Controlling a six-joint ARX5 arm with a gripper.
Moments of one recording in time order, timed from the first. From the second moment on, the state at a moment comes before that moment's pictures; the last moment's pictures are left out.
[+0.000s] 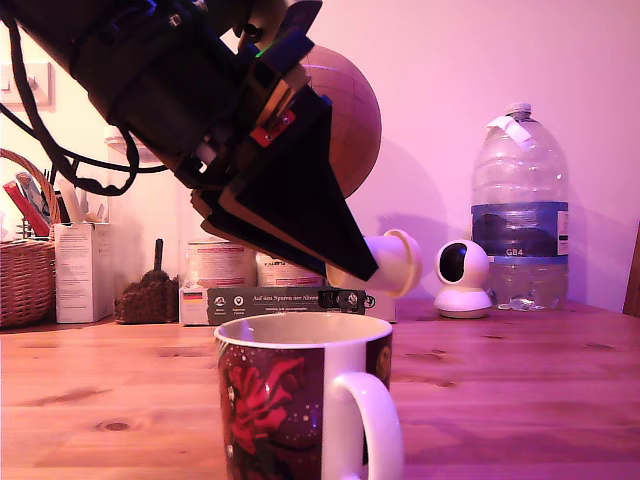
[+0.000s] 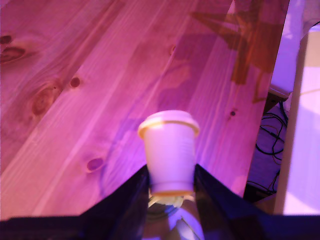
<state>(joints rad) -0.91 1.41 0.79 -0.18 0.29 0.09</state>
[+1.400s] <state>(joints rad) -0.95 1.24 0.79 -0.50 0.18 0.16</state>
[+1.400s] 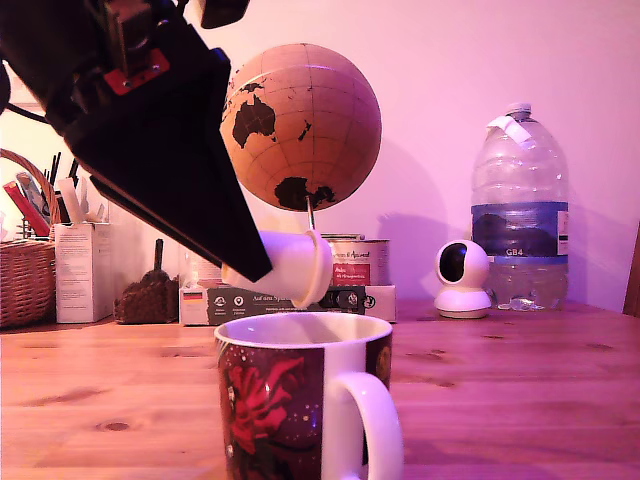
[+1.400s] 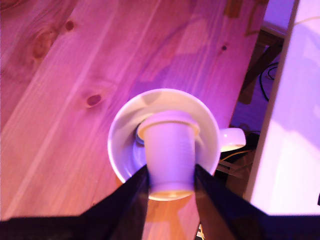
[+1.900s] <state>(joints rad) -0.97 1.43 1.00 -0.64 0.15 0.23</state>
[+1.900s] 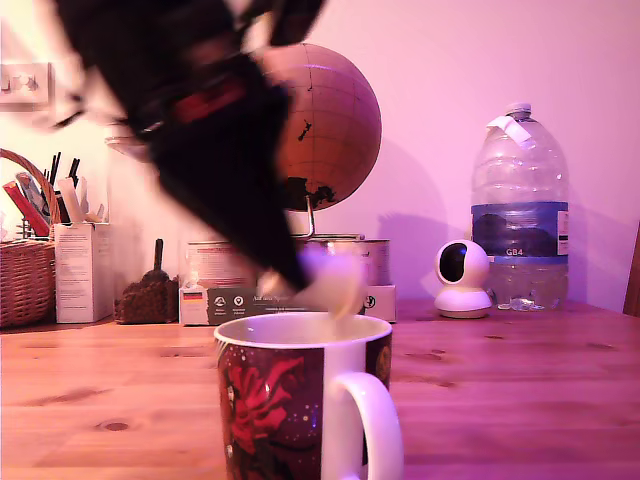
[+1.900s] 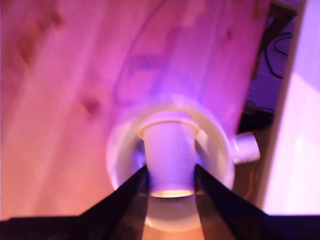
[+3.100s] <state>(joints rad) -0.97 1.57 1.08 -0.75 0.14 0.24</state>
